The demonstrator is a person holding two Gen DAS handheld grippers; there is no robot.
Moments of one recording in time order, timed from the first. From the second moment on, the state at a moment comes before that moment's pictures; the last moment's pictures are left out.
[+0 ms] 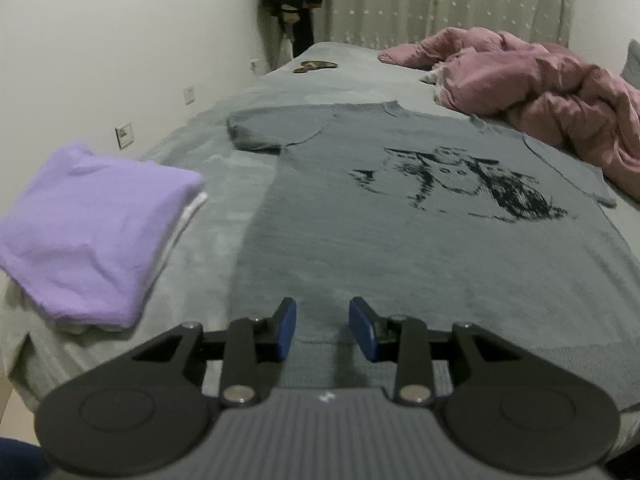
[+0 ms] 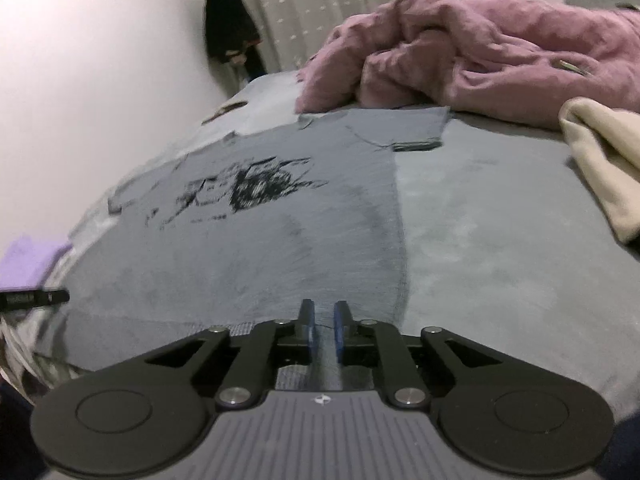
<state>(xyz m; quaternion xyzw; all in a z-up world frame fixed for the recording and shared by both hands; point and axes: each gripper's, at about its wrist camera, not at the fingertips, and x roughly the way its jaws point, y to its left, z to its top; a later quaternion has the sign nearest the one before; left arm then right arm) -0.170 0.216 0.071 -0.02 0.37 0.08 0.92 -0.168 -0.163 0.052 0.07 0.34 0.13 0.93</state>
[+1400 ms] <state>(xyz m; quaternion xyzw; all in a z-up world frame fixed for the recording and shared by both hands) -0.169 0.230 0.063 -0.03 0.41 0.08 0.91 -0.088 -0.199 0.044 0.08 0.35 0.00 0.93</state>
